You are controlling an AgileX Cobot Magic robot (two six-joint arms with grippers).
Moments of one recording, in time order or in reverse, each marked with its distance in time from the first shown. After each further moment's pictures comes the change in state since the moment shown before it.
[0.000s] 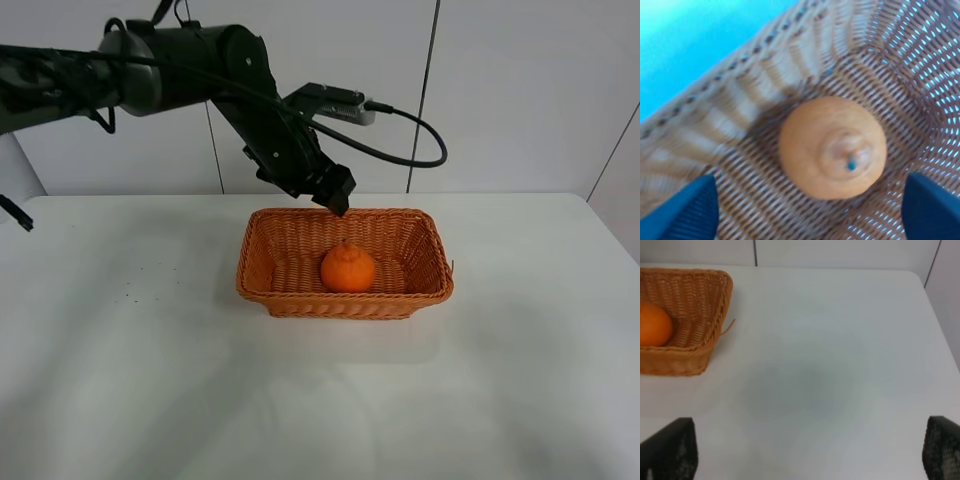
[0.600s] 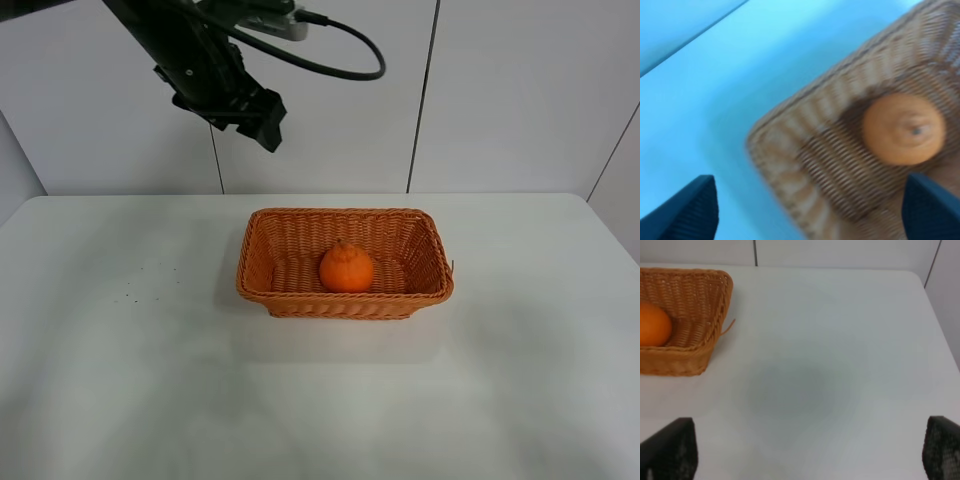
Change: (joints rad) left arm 0.110 -0.212 -0.002 0.163 0.149 -0.050; right arm 0.000 0.000 0.000 0.000 0.000 0.000
